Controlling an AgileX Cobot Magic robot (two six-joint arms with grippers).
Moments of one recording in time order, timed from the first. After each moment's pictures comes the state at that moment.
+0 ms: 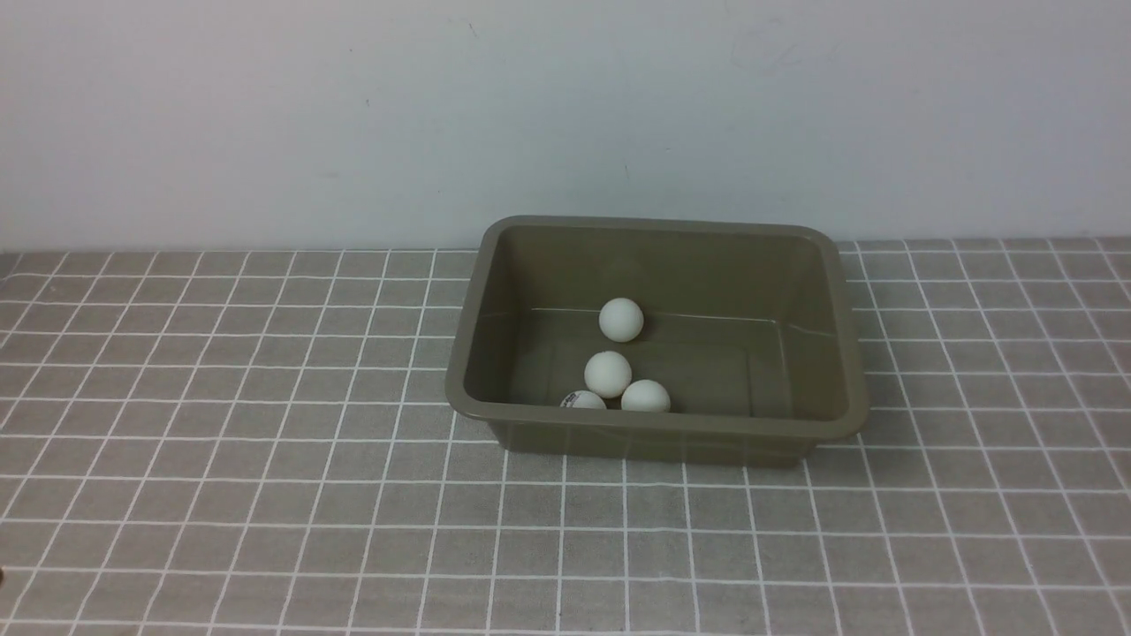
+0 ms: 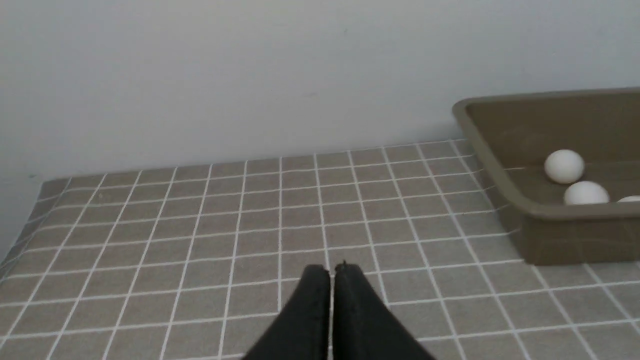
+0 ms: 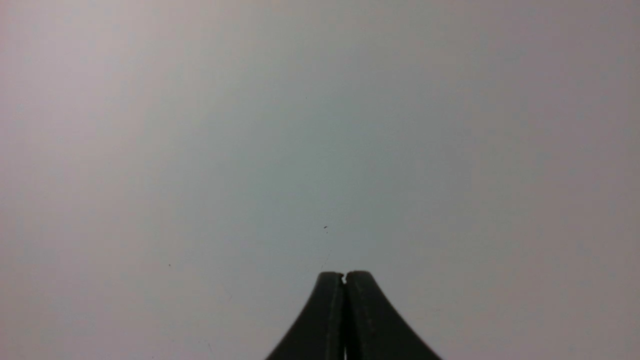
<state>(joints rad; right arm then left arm) 0.20 -0.01 -0.36 0.21 0.10 -0.04 -0.09 0.02 -0.16 0.05 0.40 -0.04</state>
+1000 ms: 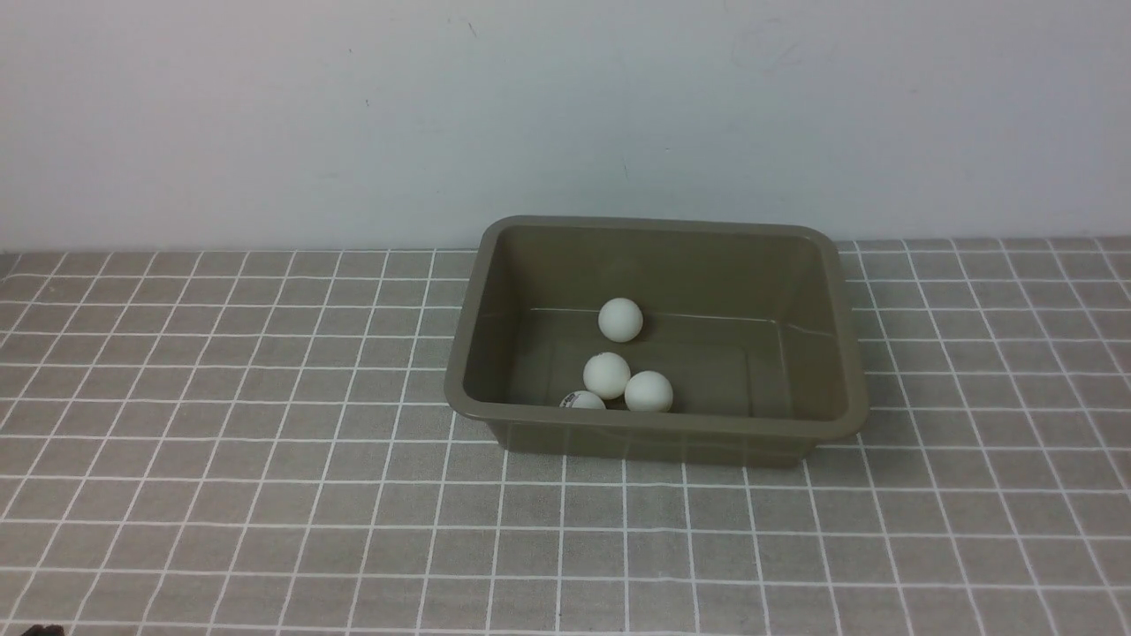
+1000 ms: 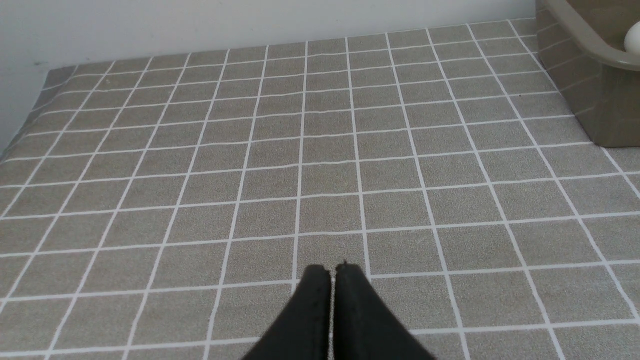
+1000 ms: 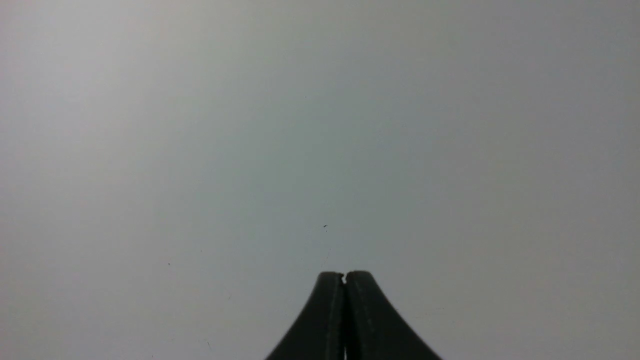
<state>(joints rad) 0.20 -0.01 -0.36 0.21 0.10 -0.04 0.00 -0.01 0.03 -0.06 0.37 0.09</state>
